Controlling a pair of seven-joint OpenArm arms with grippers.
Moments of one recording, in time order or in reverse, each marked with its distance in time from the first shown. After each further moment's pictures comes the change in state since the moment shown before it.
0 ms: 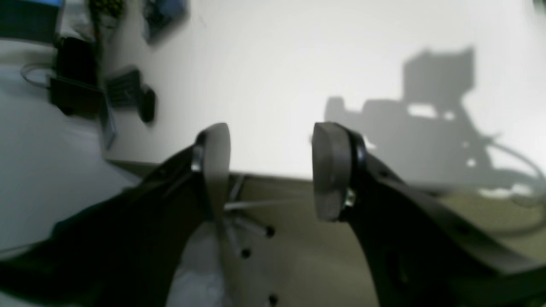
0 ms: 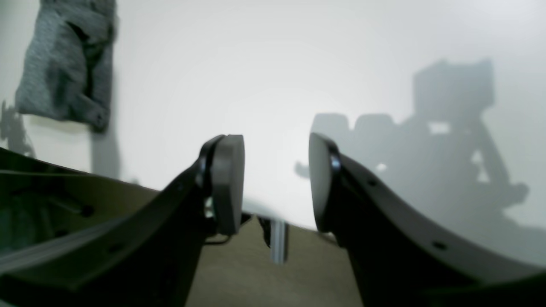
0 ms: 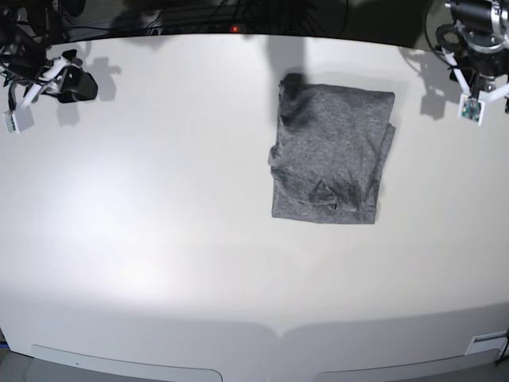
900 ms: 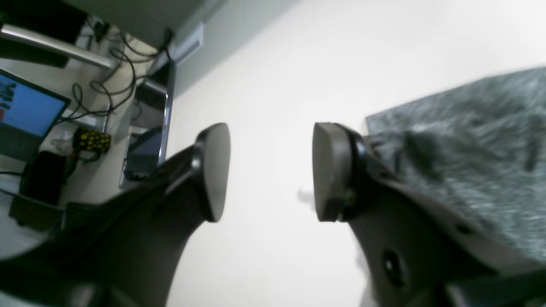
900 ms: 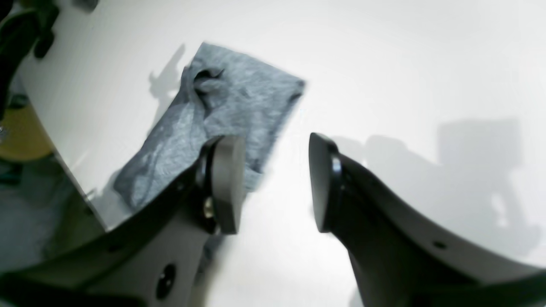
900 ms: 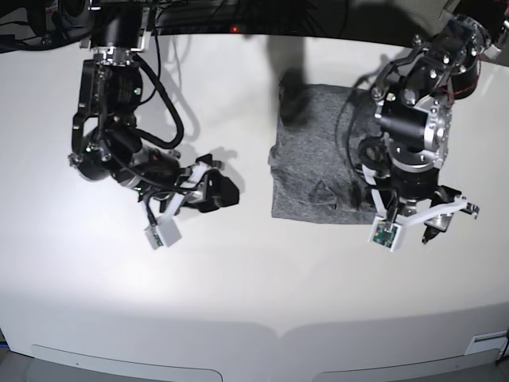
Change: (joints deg) left arm -45.4 11.0 25.0 -13.0 -1.4 -2.2 -0.3; right arm 33.9 -14.0 -36.7 -13.0 -20.1 0.0 10.6
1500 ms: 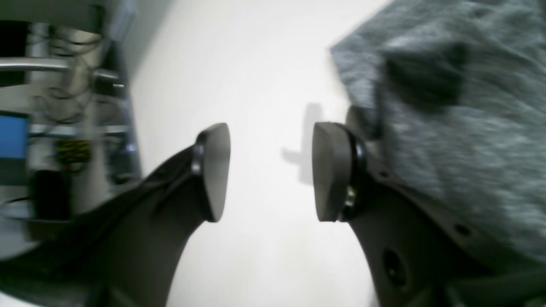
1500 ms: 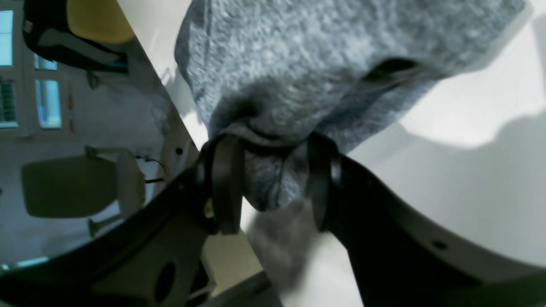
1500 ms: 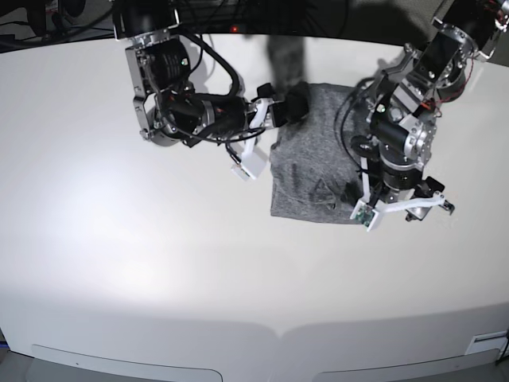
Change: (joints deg) left arm -0.6 1.7 0.0 -14.4 -0.4 -8.9 -3.1; right arm -2.8 -3.5 -17.8 -15.6 8.5 0.0 -6.0
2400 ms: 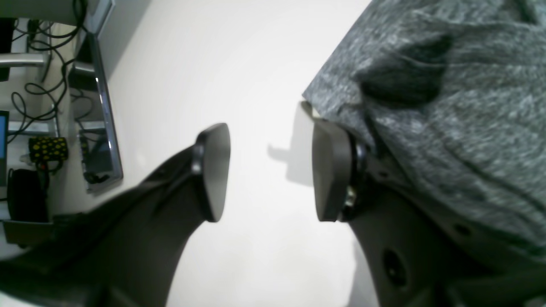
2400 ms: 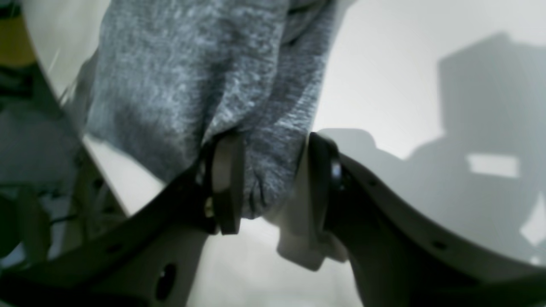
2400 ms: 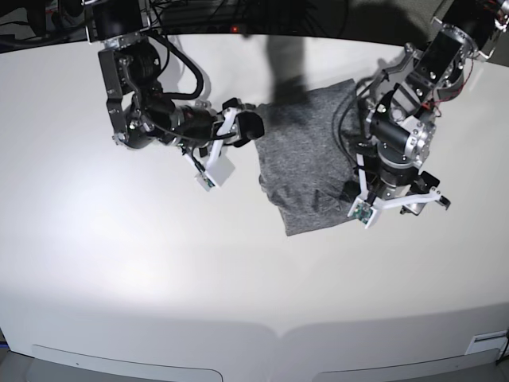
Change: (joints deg) left arm 0.0 0.0 0.0 0.0 -6.1 0.0 -0.2; right arm -1.0 7.8 0.0 -0.2 -8.8 0.2 10.8
